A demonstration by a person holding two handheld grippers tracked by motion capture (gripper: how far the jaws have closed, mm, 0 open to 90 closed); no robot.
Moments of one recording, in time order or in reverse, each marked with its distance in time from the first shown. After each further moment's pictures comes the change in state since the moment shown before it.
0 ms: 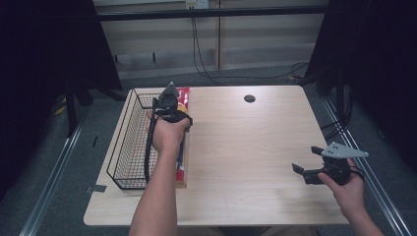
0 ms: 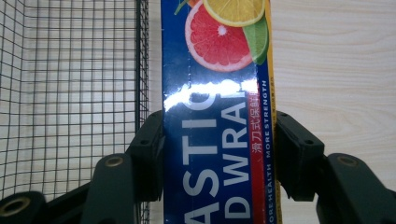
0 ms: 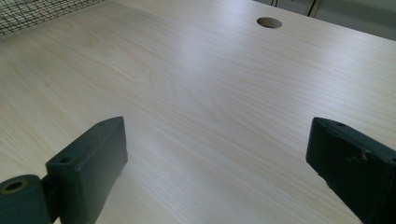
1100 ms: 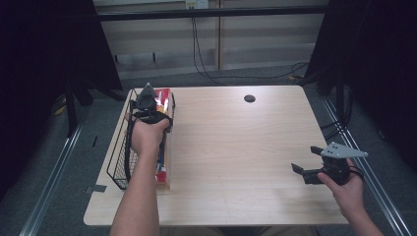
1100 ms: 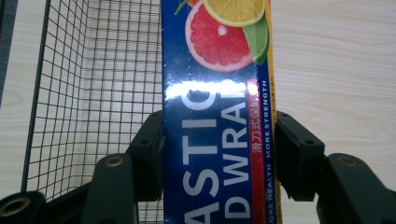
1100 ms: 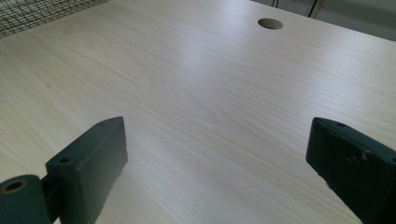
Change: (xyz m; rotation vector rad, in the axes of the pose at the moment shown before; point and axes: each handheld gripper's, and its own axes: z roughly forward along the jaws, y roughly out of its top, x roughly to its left) left arm 0.049 -0.005 -0.012 -0.003 0.035 -0.073; right arm 0.001 0.001 0.001 -0.001 0.003 0.001
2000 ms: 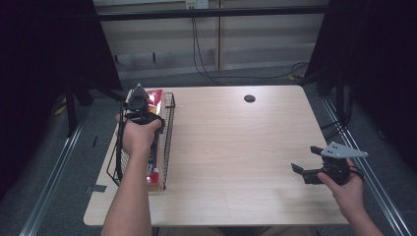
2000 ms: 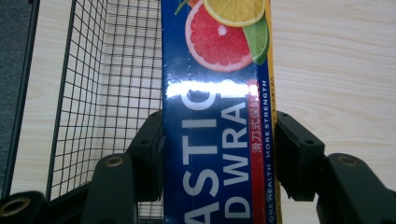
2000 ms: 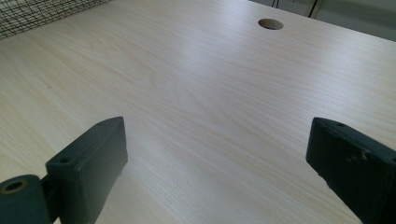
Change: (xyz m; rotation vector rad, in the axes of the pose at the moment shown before) left arm 0.020 0.000 -0.003 0.013 0.009 -0.005; right arm 0.000 0.000 0.000 -0.003 0.004 -0.004
